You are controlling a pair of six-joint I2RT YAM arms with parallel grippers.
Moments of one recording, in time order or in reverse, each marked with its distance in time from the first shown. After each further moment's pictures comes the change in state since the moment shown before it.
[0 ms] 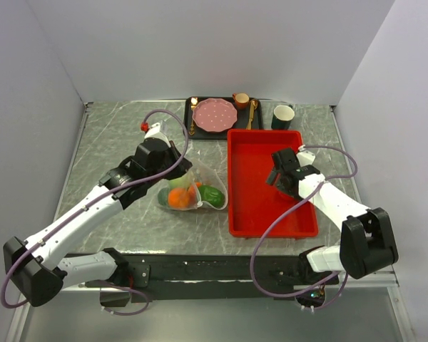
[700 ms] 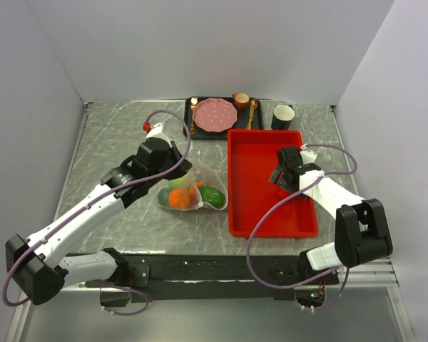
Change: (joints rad) left arm 0.002 0.016 0.001 -0.004 0.000 0.024; right arm -0.079 0.076 -0.004 0.082 -0.040 -0.072
